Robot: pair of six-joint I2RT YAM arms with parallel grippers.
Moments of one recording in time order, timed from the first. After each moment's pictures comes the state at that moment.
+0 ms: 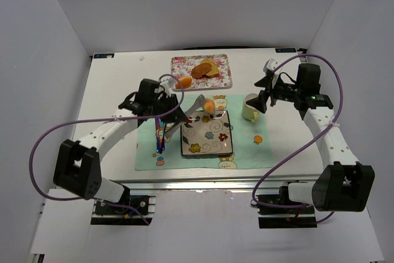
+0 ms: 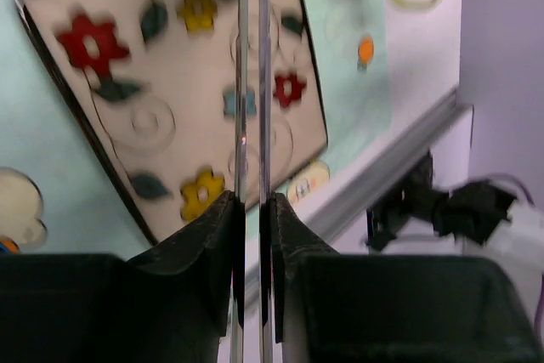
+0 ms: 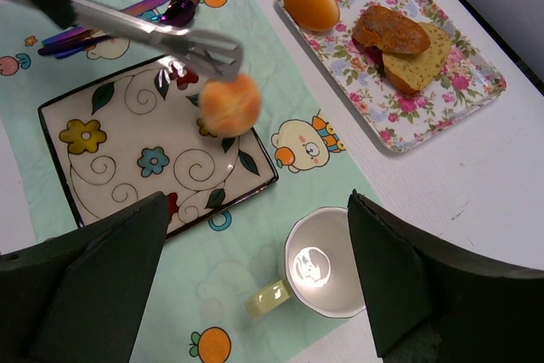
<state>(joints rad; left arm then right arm) -0.41 1.44 1.03 -0.34 0.51 -0.53 0.03 1.27 1.08 -0.37 -1.00 -0.60</state>
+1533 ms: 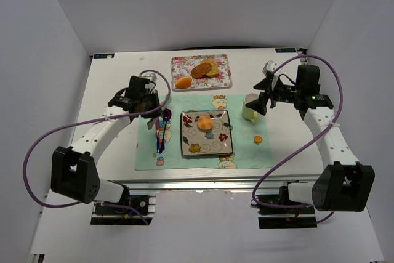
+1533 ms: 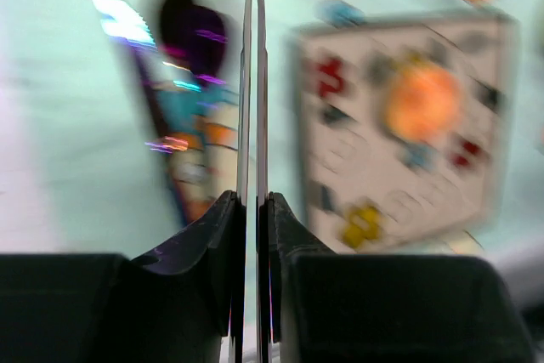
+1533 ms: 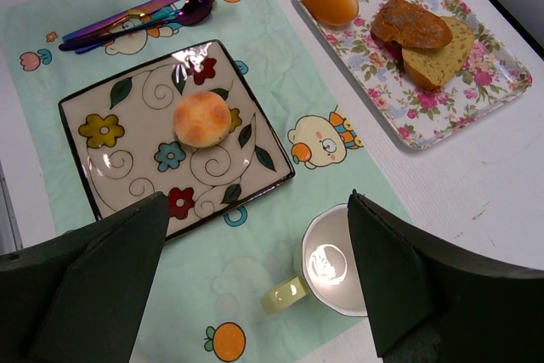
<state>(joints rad) -0.33 1.37 1.06 -0.55 0.18 -0.38 0.03 1.27 1.08 -0.43 -1.02 -0.62</state>
